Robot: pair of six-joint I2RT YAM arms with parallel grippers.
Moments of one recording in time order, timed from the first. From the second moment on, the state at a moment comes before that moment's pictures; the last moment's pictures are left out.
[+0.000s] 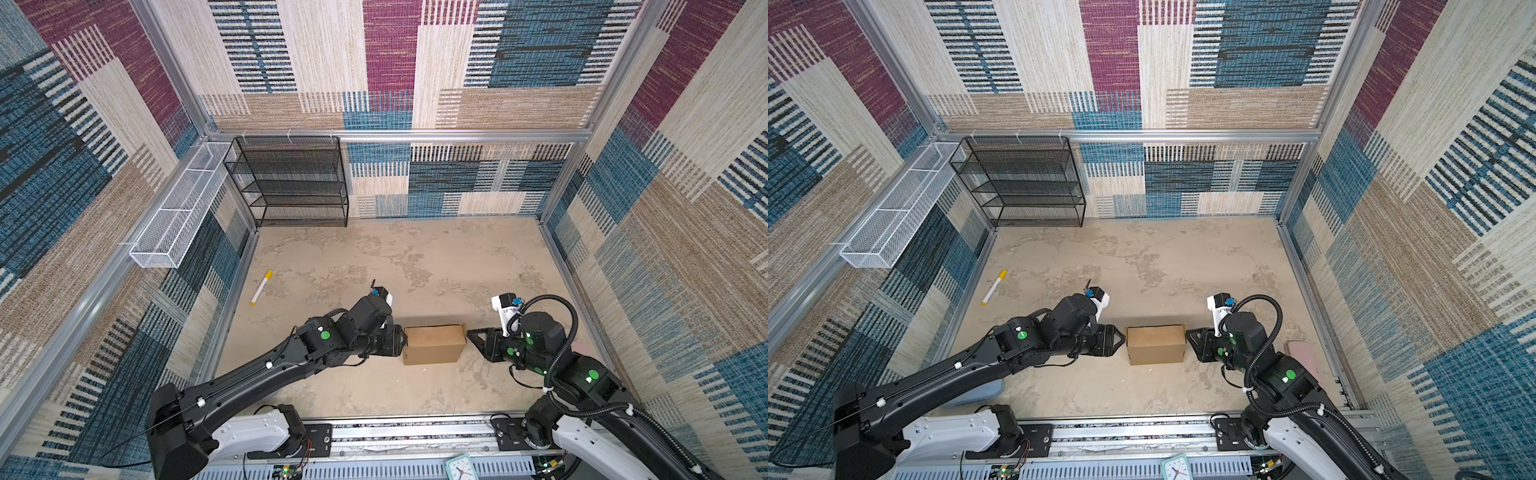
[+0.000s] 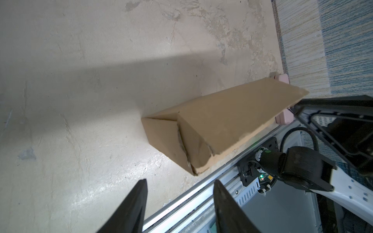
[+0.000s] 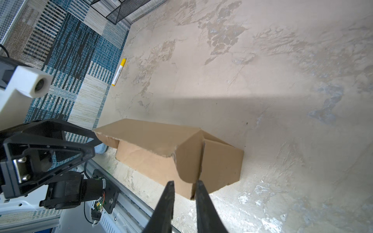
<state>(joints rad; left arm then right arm) -0.96 1.14 1.00 -0.70 0.02 -0.77 0.61 0.56 0.61 -0.63 -0.16 0.64</state>
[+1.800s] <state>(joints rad) -0.84 1.23 0.89 -0.41 0.16 -0.67 0.61 0.81 0.65 -0.37 -0.32 0.59</state>
